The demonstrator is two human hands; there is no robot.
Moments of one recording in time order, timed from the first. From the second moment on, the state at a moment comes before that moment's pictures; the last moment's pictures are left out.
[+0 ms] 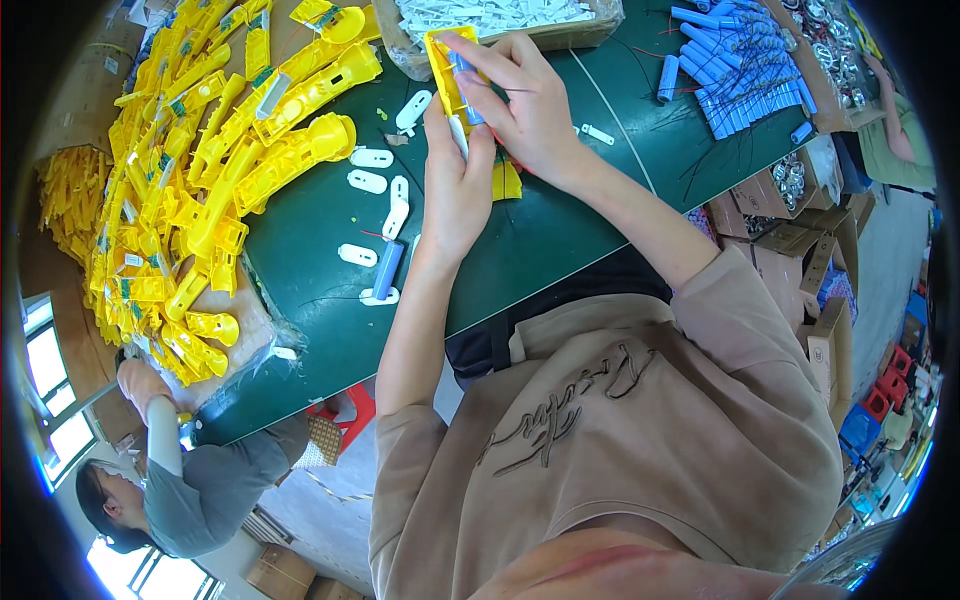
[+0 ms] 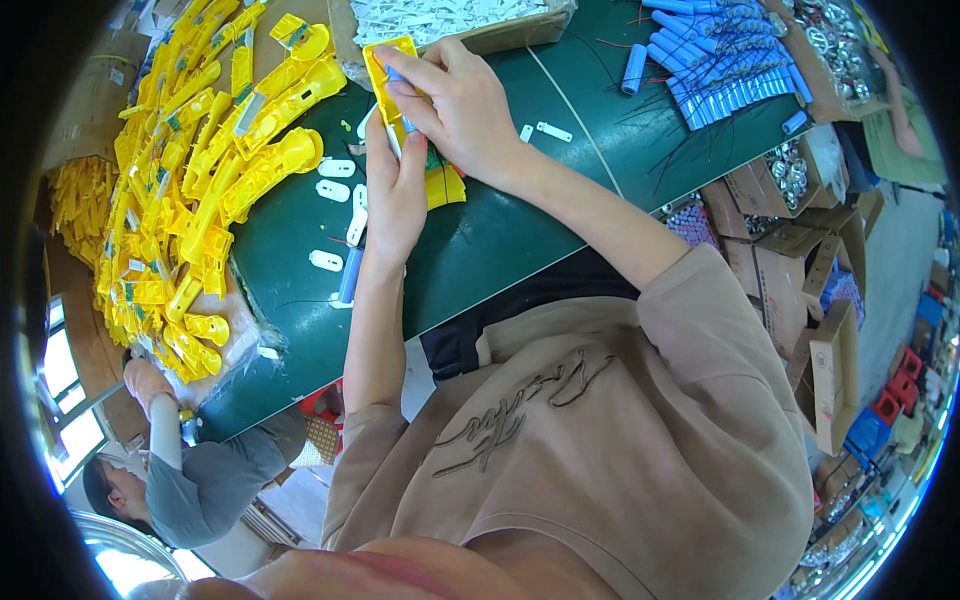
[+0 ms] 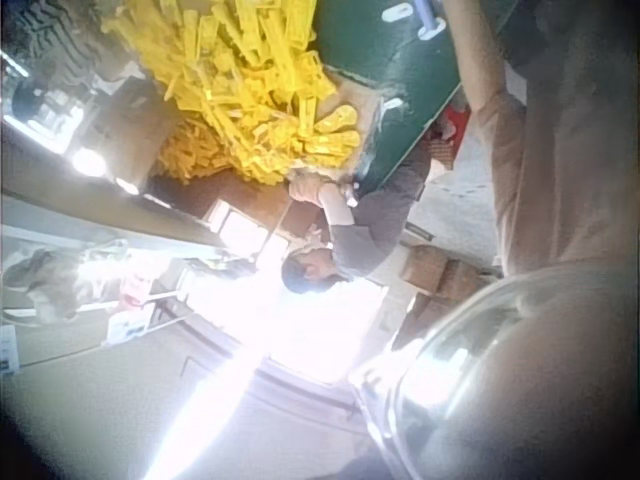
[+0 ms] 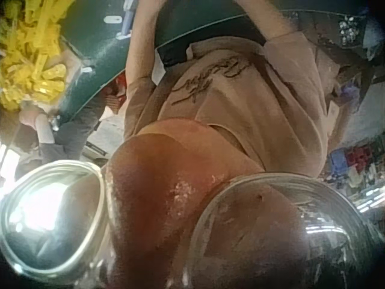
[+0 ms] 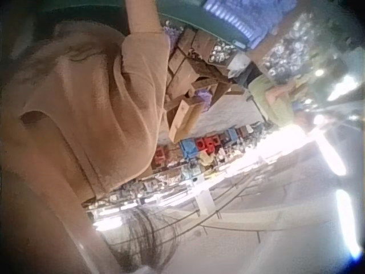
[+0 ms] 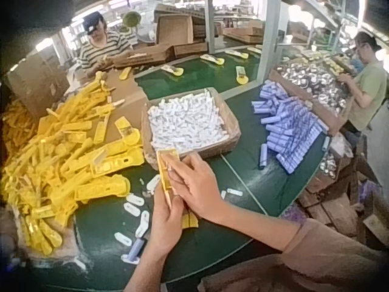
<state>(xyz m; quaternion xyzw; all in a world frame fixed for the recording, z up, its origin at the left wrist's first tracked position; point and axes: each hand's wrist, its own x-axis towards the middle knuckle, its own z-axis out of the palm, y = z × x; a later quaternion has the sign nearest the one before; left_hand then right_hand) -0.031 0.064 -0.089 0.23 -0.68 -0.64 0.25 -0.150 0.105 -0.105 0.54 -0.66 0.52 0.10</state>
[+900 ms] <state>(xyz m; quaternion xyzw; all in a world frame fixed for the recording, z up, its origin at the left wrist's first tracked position) -0.029 0.052 -0.088 0.27 -0.54 -0.75 0.28 -0.304 0.078 -0.055 0.73 -0.65 0.18 0.10</state>
